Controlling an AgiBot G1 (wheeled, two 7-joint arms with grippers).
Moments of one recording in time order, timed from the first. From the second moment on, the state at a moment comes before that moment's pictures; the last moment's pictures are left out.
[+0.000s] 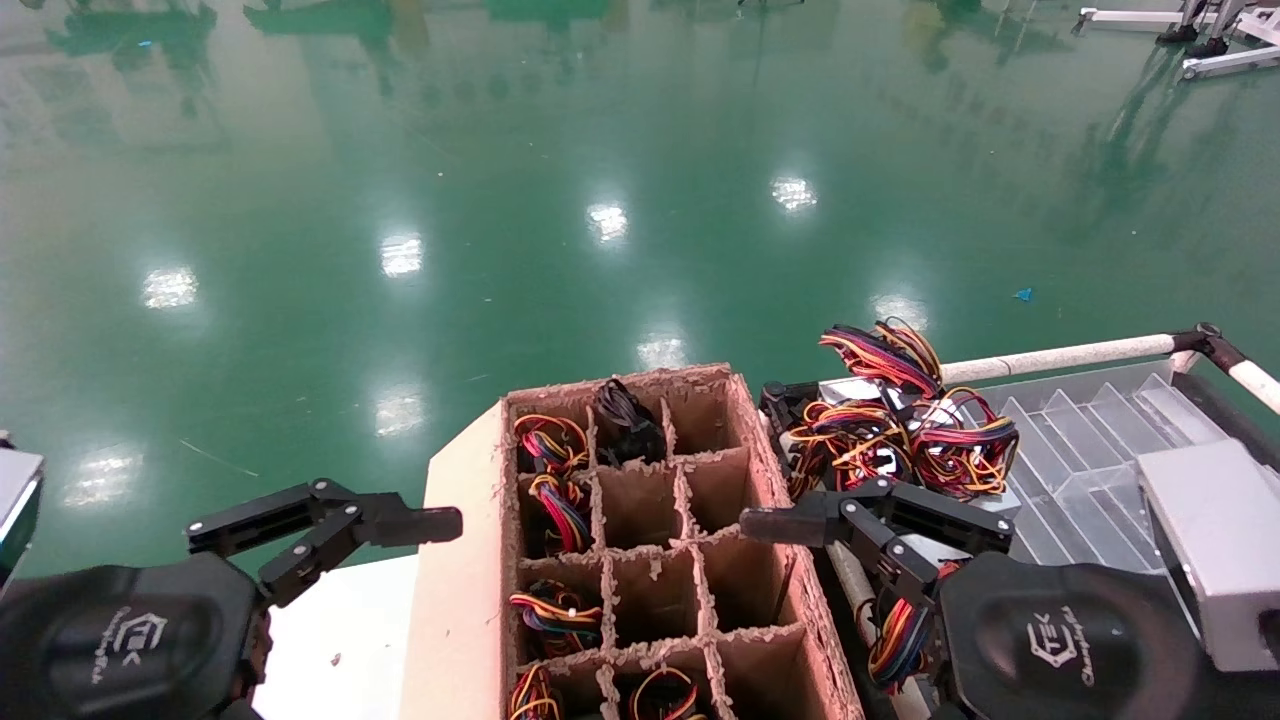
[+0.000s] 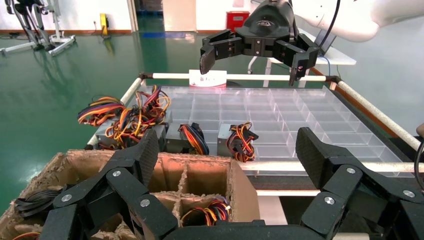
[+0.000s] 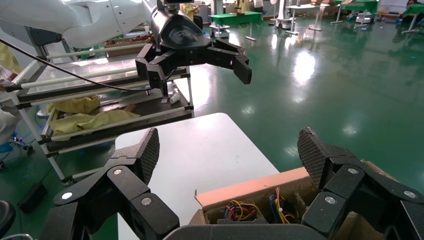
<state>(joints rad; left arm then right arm) -1.08 0.60 0.30 -1.28 0.72 1.49 -0.18 1.08 -0.61 -0.28 1.28 -0.73 -1.50 0.19</state>
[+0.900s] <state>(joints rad) -1.08 0.60 0.30 -1.28 0.72 1.49 -0.18 1.08 -0.61 -0.28 1.28 -0.73 -1.50 0.19</state>
